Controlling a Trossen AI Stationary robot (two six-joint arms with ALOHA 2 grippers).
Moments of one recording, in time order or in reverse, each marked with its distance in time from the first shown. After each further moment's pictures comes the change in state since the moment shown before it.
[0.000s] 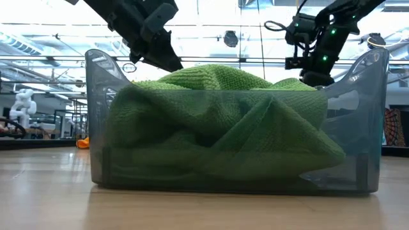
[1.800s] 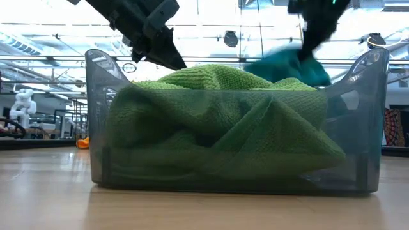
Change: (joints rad) left arm -0.001 0.000 0.000 0.034 0.005 0.004; right arm 0.466 -0.031 0.309 -0.348 0.198 0.532
